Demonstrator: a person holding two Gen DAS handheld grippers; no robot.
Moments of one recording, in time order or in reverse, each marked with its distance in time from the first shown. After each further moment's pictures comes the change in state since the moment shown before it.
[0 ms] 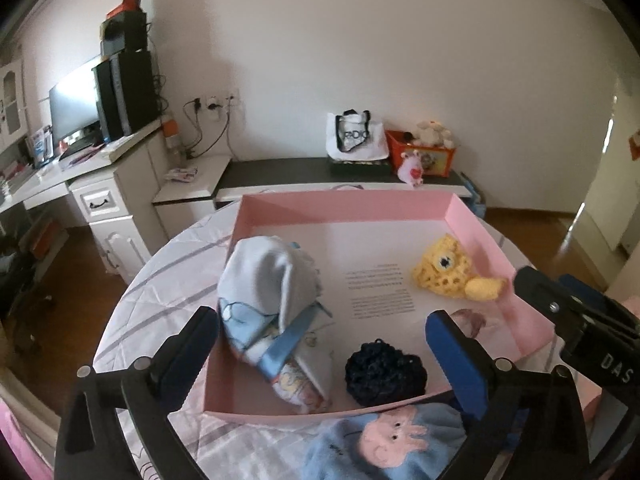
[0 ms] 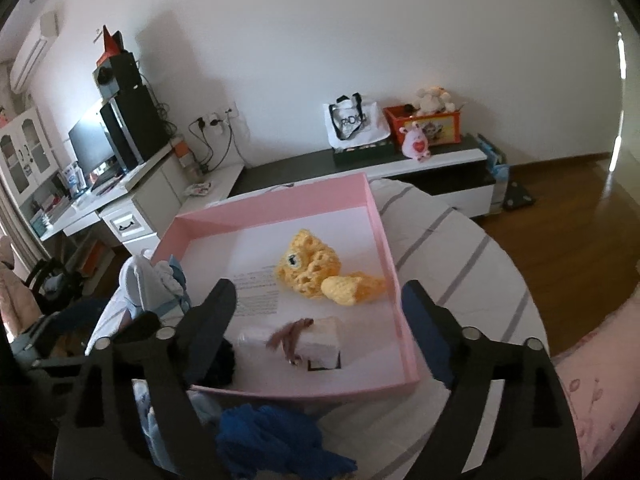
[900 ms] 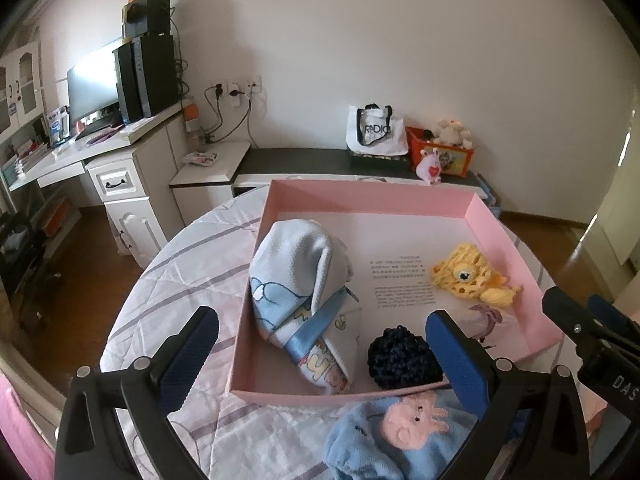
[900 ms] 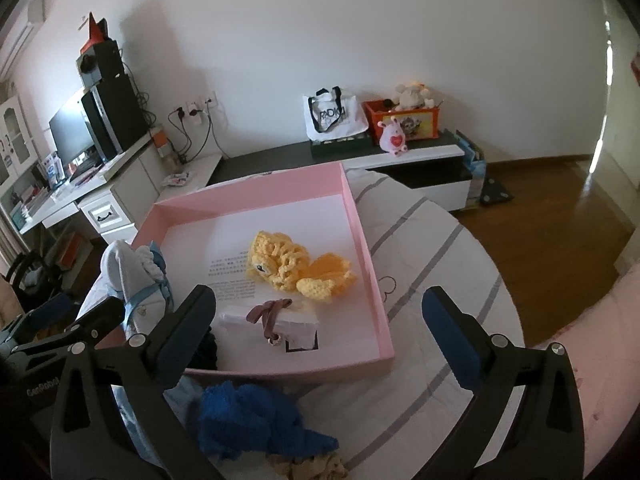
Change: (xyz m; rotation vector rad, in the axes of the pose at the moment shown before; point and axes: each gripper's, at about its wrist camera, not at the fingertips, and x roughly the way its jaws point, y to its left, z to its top) left arm -0.075 0.016 -0.048 -0.051 0.013 0.038; right arm -0.016 -0.002 -0.005 -0.013 0.022 -0.078
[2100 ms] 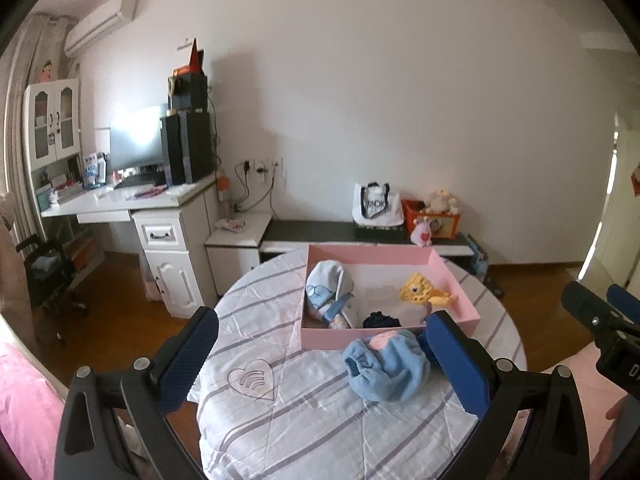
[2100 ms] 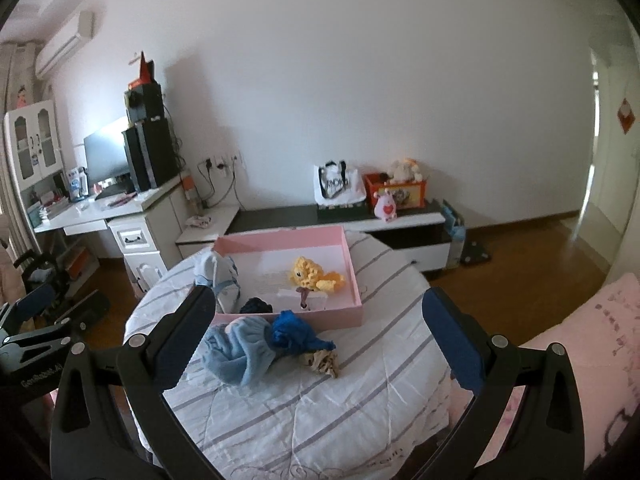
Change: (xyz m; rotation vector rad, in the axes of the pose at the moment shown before) left arm -0.276 0.010 -0.106 -0.009 -0.289 0.030; right arm -0.228 0.032 -0.048 -0.089 -0.260 -0.013
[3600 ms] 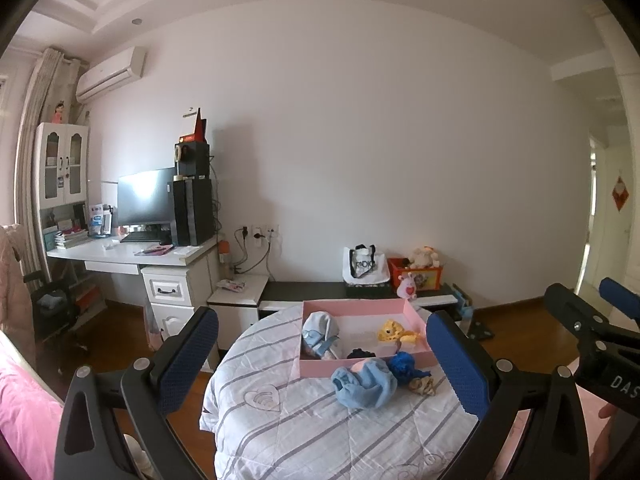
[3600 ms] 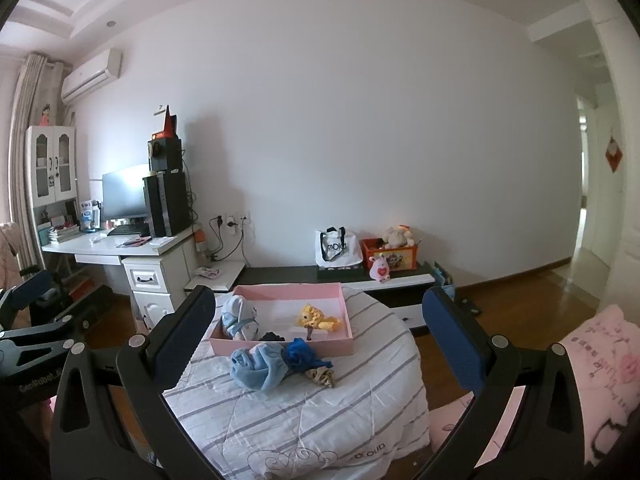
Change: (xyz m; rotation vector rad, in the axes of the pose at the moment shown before) left arm -0.112 -0.022 -0.044 0.019 -0.212 -0.006; right arm -0.128 0.019 -0.008 -0.044 -0.223 -0.012
